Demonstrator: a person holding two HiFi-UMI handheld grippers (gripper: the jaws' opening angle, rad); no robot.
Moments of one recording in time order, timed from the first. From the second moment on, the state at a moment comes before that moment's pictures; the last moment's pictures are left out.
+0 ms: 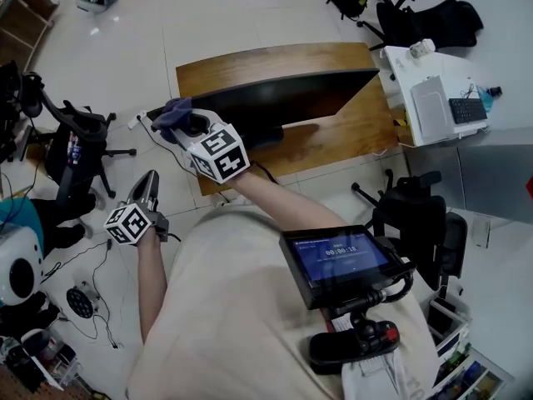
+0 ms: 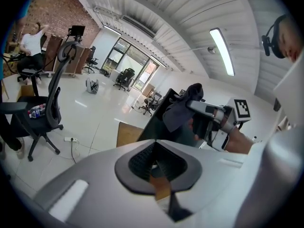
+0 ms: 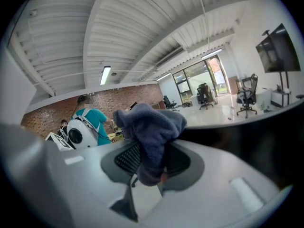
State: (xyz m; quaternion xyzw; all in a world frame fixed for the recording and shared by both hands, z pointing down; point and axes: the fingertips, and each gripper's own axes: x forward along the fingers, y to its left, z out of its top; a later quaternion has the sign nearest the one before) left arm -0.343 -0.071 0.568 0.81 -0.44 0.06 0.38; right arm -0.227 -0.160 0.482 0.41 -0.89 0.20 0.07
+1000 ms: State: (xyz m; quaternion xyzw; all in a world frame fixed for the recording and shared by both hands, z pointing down) left arm -0.214 -0.078 0.566 0.82 -0.42 0.07 0.38; right arm -0.026 -0.158 0.482 0.47 -0.86 0.21 0.06
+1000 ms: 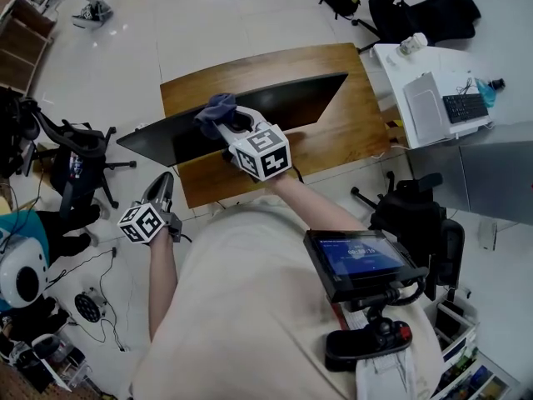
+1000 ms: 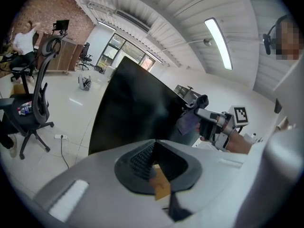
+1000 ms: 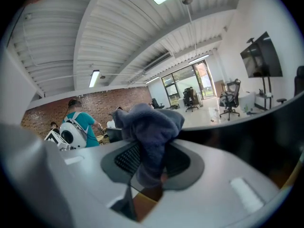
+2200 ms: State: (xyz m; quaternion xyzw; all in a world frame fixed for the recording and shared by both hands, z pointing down) left arm -0.114 -0.045 0.575 0.83 -0.38 0.12 0.38; right arm 0.122 -0.064 0.521 0.53 -0.82 0.20 0.06
